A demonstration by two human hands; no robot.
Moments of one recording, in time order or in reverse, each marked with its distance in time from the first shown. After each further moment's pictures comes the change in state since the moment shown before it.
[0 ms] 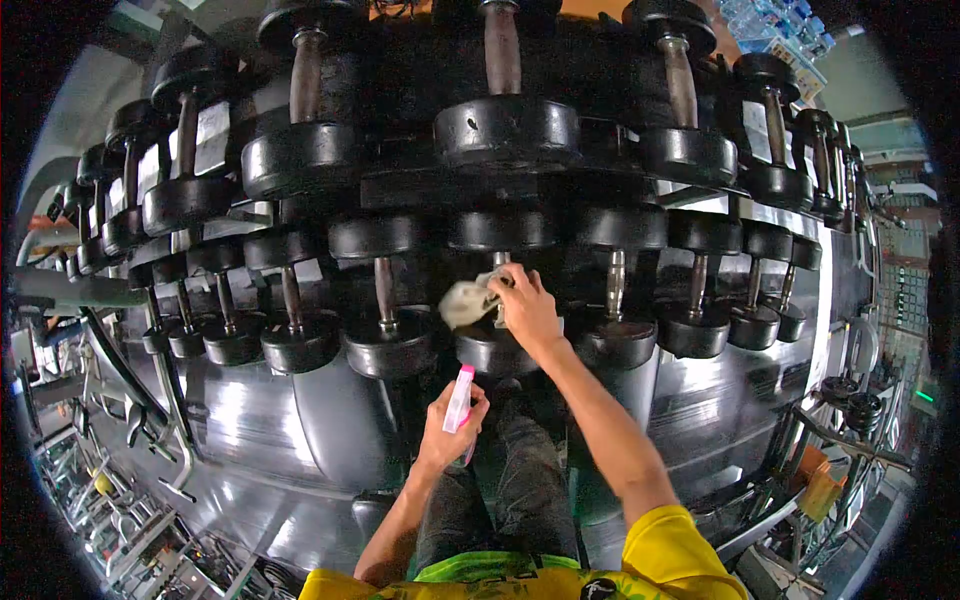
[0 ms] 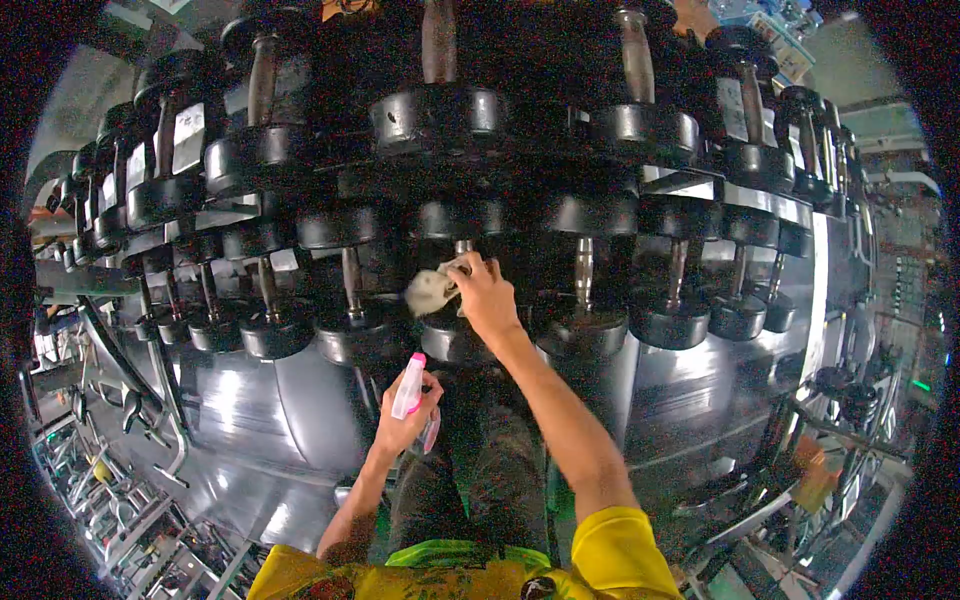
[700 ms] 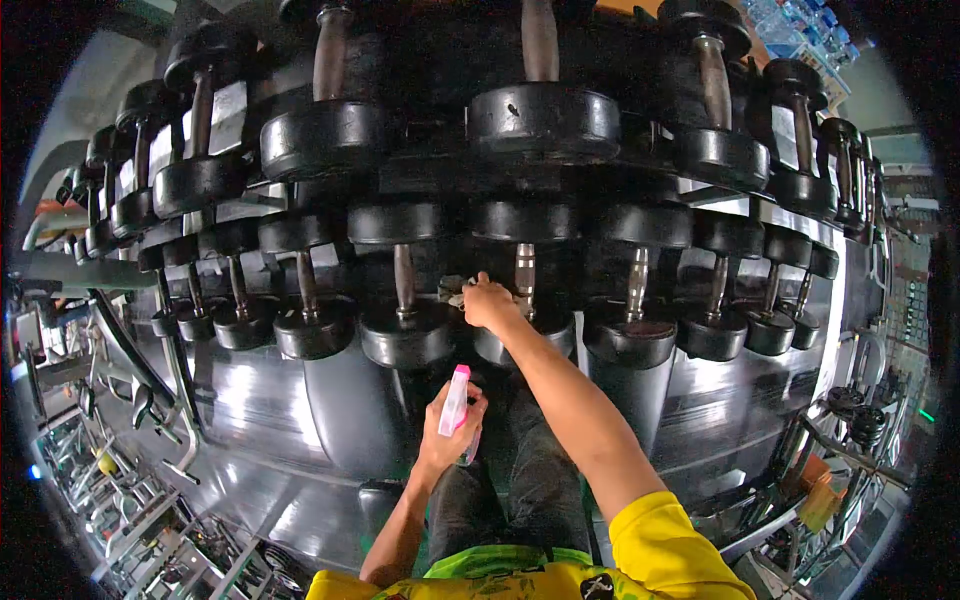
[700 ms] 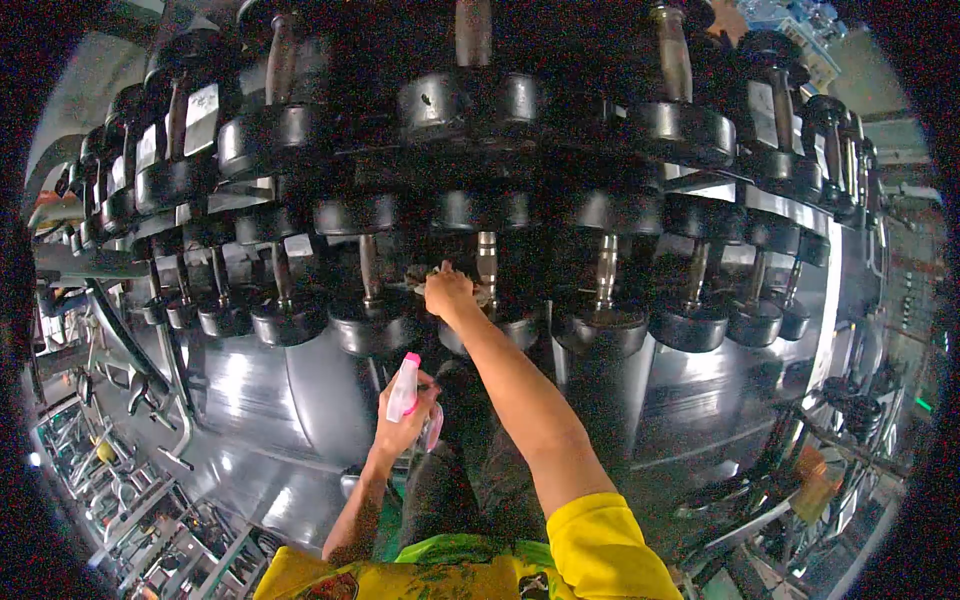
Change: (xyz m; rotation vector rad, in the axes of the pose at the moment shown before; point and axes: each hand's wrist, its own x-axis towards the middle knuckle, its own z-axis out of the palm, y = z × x) left_hand -0.011 0.001 -0.017 -0.039 0.112 0.030; right_hand 0.030 -0.041 0.104 -0.053 -0.697 0.140
